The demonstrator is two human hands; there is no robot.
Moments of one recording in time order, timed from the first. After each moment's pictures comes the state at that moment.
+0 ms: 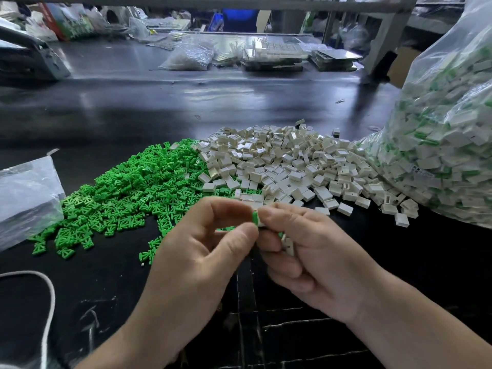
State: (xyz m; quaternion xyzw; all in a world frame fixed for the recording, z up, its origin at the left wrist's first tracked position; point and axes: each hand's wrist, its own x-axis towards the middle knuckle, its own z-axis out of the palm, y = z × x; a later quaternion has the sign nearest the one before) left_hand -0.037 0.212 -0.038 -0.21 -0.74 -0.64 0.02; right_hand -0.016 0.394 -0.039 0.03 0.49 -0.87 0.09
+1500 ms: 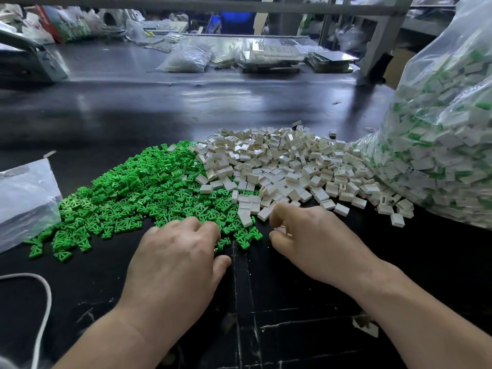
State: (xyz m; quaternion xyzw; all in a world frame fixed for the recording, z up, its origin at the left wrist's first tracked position) left_hand -0.056 0.197 -0.051 -0.23 -0.97 -0.04 0.09; right_hand -0.042 0.406 -0.057 -0.03 0.98 -0.21 -0.06
